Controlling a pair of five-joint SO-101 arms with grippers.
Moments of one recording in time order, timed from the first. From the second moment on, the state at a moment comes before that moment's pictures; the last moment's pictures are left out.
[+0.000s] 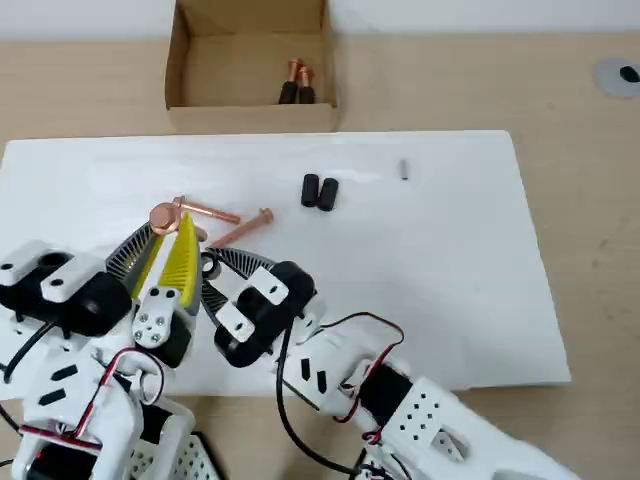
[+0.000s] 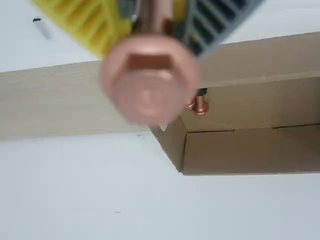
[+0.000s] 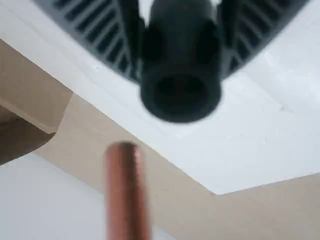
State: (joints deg) left arm 14.5 -104.1 58.3 52.4 -3.7; right arm -56.3 -68.6 86.6 -4.4 0.0
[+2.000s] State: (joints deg) left arm 18.4 -104.1 52.7 64.1 -5.7; right arm -56.3 -68.6 86.9 -4.4 0.1
